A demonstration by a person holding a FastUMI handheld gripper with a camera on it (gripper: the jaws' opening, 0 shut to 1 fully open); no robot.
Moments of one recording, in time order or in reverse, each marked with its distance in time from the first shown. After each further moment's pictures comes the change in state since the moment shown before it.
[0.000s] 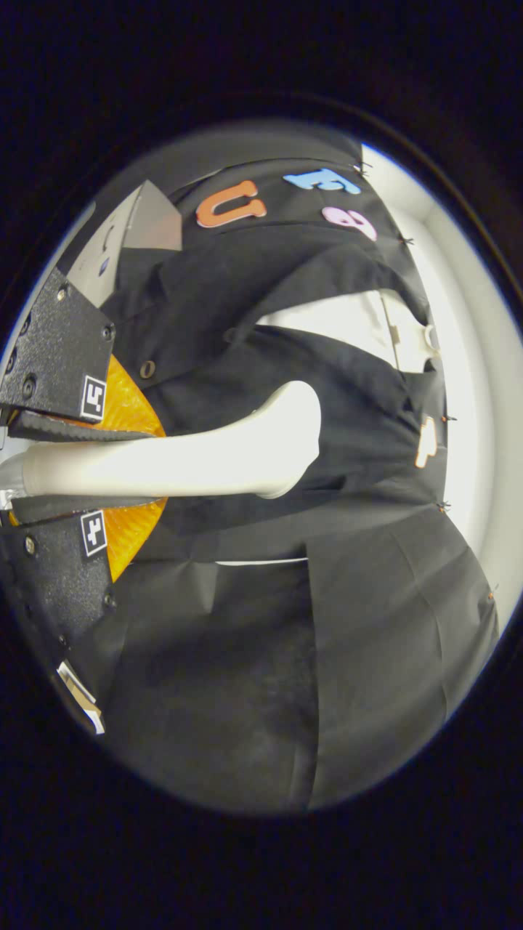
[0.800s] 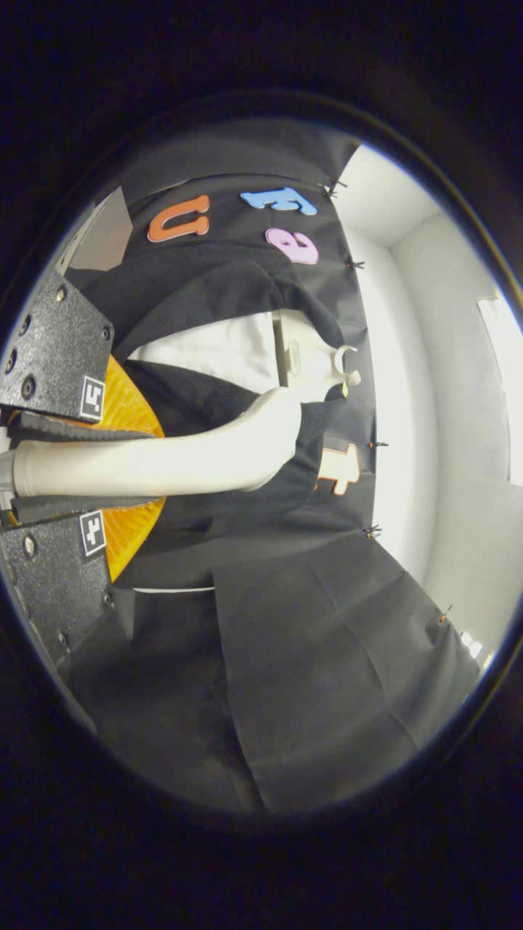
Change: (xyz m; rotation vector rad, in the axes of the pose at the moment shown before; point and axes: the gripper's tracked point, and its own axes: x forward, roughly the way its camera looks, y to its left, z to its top) arm 0.023 0.050 0.107 -0.062 -0.289 0.126
